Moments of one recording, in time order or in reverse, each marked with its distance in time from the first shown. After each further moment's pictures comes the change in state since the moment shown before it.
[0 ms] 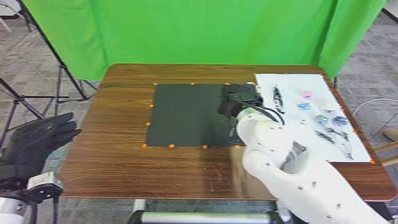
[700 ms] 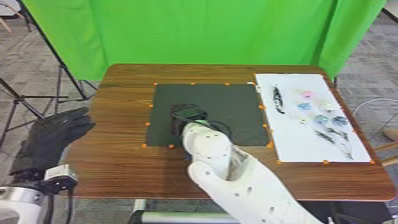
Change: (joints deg) left arm -7.0 3.1 6.6 1.3 0.0 0.9 0.2; right arm -0.5 -18.9 -6.0 11.2 -8.3 -8.2 -5.5
